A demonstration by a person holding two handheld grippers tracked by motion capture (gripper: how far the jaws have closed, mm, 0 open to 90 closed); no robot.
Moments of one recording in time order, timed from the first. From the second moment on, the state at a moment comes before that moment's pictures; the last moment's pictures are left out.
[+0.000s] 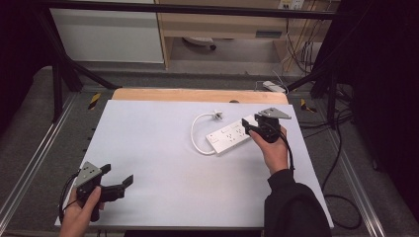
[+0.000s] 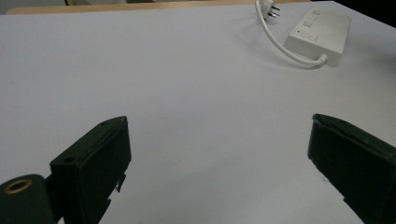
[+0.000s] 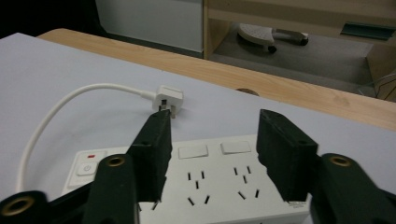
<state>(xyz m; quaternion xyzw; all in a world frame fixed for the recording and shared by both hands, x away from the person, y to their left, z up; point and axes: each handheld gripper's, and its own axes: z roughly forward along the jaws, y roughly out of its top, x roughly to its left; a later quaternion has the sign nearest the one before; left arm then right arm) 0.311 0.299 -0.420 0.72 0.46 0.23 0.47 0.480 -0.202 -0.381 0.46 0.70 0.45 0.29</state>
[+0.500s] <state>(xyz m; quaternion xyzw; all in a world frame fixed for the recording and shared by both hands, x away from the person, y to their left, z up) 0.311 0.298 -0.420 0.72 0.47 0.23 0.47 0.500 -0.210 -0.389 0.45 0.70 0.46 0.31</state>
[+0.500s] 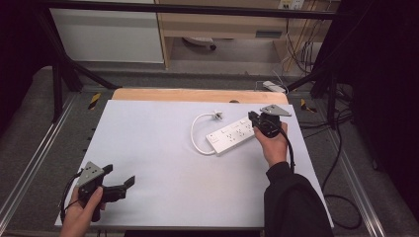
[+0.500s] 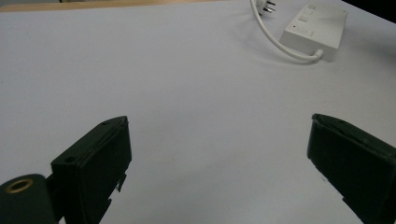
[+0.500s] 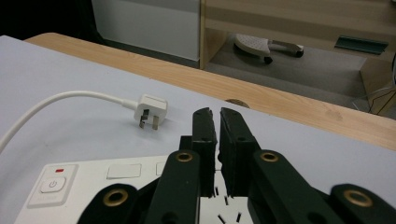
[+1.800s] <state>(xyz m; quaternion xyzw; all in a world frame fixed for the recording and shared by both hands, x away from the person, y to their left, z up) 0.311 0.302 -0.421 0.71 0.47 0.22 0.47 0.549 -0.204 -0.418 0.49 0.71 0.42 0.28</state>
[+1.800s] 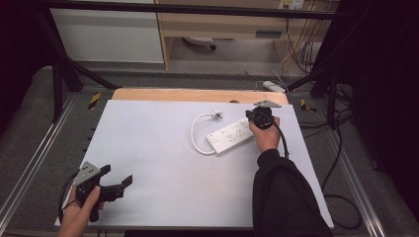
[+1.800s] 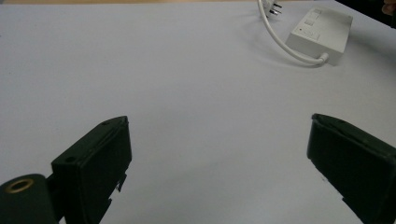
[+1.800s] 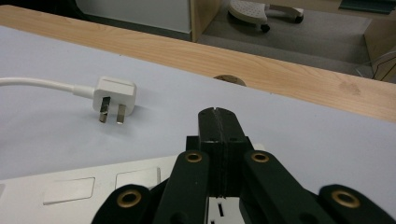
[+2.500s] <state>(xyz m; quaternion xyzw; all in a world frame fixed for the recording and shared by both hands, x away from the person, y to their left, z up) 0.311 0.301 -0.421 0.72 0.47 0.22 0.47 0.545 -0.188 -0.427 0.48 0.73 0.41 0.26</state>
